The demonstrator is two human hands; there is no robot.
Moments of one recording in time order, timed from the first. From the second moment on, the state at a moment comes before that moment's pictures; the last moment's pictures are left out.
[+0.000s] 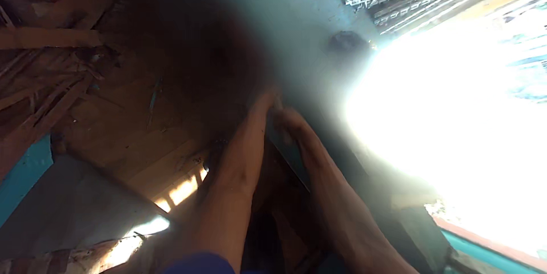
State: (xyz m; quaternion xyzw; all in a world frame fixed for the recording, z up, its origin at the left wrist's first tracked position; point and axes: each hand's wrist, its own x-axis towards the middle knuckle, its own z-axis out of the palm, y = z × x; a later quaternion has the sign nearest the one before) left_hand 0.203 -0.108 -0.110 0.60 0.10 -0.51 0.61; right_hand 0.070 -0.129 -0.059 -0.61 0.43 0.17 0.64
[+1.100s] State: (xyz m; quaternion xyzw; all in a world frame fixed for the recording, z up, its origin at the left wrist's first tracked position) left_hand 0.216 -0.115 -0.140 0.68 0.03 -0.51 0.53; right_hand 0.087 -0.127 -0.102 -0.65 0.51 0.16 0.54
